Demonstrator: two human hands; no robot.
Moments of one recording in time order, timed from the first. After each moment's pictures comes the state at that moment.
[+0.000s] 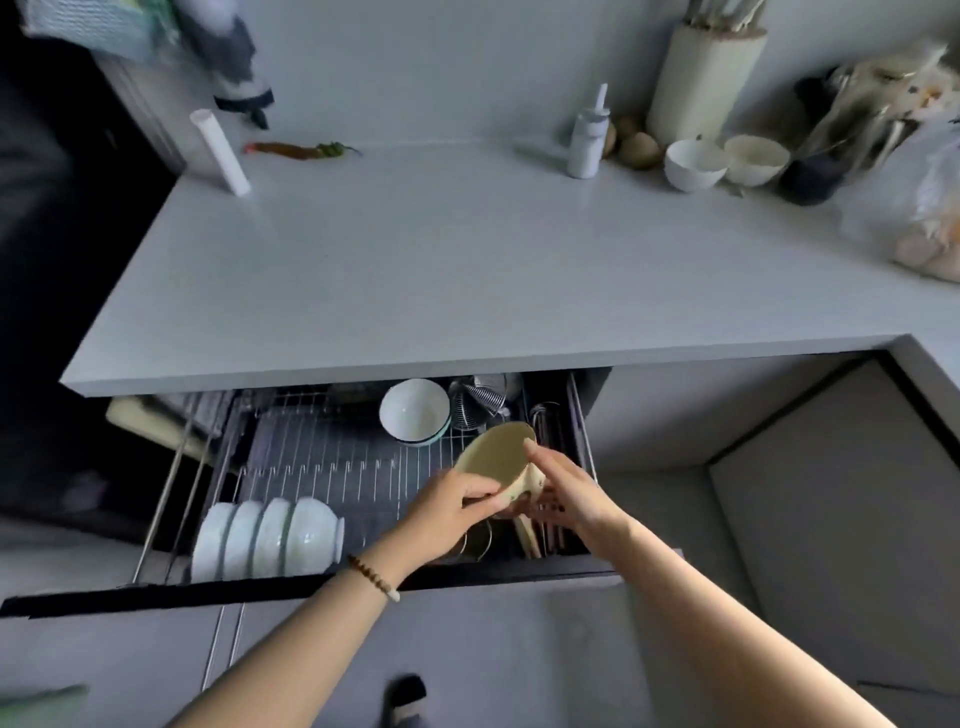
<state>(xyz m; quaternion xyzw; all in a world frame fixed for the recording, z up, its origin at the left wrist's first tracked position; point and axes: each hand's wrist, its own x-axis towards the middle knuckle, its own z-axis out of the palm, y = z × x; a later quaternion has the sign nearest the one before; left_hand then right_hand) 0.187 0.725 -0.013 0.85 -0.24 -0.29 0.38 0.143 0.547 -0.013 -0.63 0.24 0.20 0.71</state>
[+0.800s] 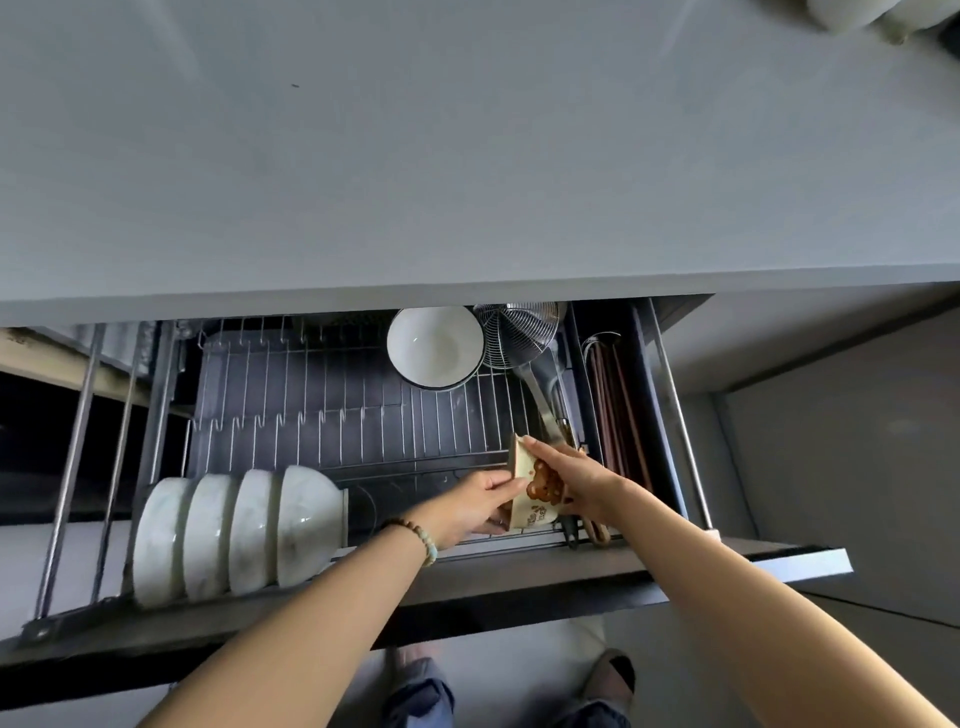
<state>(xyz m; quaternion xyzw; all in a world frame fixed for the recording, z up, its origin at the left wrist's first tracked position) 0.253 0.759 -0.205 0.62 0.01 -0.61 0.50 0.221 0.596 -0.208 -0.59 0.41 0.33 0.60</state>
